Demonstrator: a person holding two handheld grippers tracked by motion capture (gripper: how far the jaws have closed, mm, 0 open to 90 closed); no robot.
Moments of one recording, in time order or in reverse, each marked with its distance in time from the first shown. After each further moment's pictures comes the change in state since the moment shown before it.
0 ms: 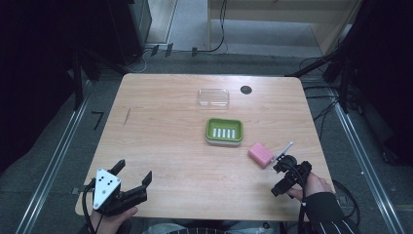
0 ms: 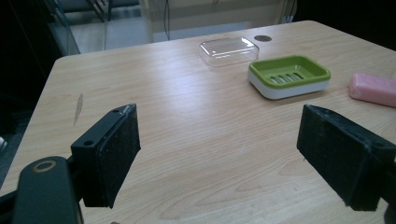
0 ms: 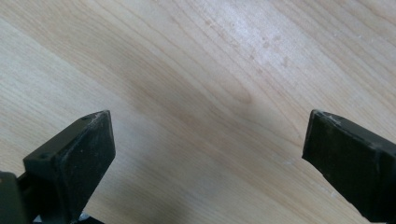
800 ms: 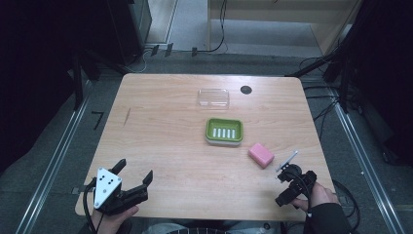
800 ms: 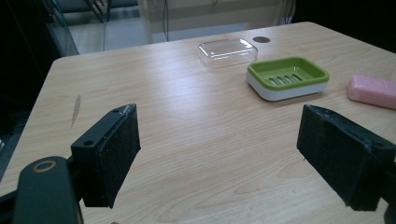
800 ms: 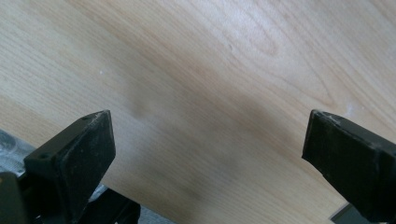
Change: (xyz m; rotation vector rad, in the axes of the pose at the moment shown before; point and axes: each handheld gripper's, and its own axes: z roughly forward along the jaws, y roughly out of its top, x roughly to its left) left arm -0.001 0.001 0.002 -0.002 -0.004 -0.001; right arm 0.007 -0.025 0.002 0.028 0.022 0.010
